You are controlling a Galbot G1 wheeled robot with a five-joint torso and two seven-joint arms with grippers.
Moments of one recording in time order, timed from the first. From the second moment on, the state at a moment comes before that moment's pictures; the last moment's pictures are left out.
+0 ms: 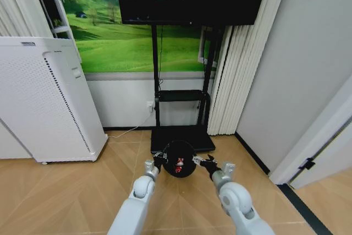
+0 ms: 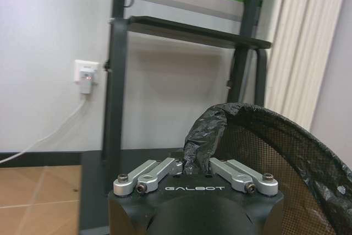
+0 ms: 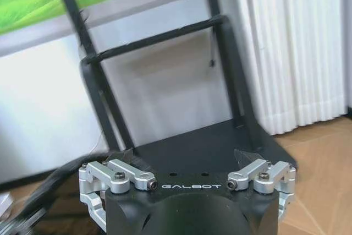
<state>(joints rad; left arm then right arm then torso) 1.06 -1.47 -0.28 -1.52 -0.24 0.11 0.08 -1.34 1.28 0.45 2.17 0.67 -0.52 0.38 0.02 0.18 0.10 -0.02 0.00</state>
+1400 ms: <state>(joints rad) 1.20 -1.38 -0.44 -1.67 -0.29 0.12 0.11 -1.58 1.34 0.47 1.94 0.12 -0.23 0.27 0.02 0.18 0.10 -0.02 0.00</state>
